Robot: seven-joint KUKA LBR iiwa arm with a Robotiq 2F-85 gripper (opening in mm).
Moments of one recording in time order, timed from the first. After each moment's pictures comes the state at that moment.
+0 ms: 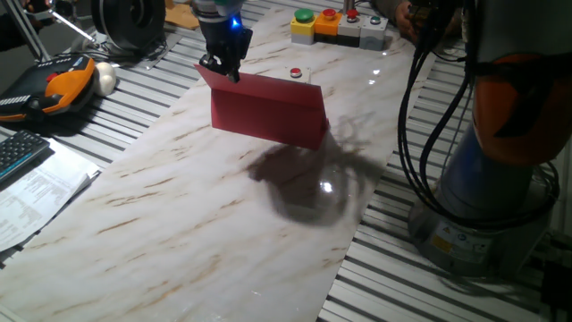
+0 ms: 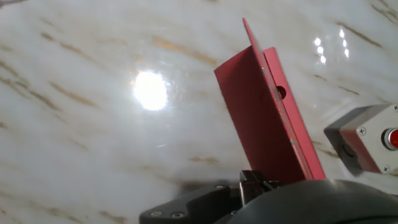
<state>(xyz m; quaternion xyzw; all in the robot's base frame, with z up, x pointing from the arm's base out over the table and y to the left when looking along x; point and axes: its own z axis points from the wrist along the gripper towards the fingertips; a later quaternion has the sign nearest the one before) 0.514 0.000 0.236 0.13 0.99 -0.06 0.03</state>
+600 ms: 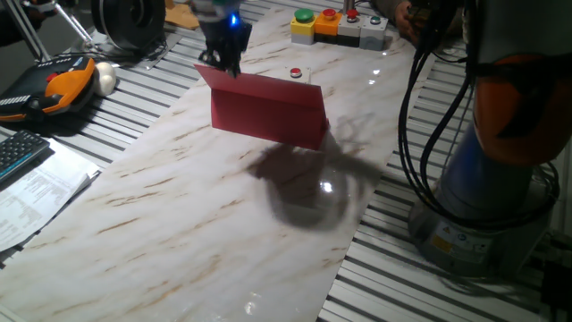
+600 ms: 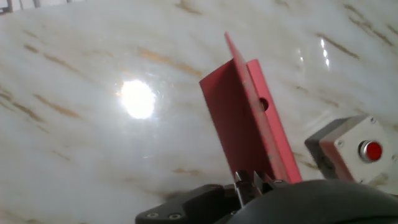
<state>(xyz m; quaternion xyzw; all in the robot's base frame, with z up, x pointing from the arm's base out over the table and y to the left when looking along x) 0.525 -0.021 0.252 0.09 0.99 -0.09 0.05</state>
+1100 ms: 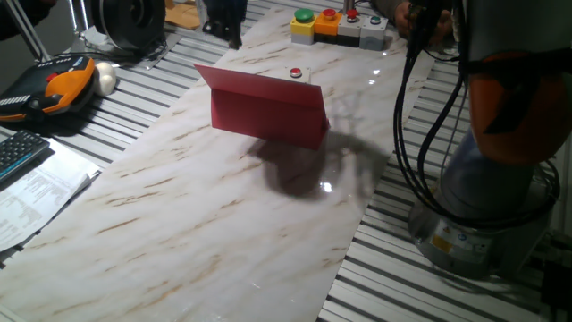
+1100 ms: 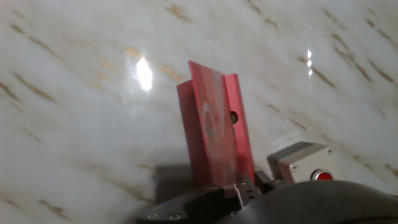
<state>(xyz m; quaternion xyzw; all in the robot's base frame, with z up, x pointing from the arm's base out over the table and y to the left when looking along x) 0.540 -0.071 0.276 0.00 1.00 -0.10 0.01</state>
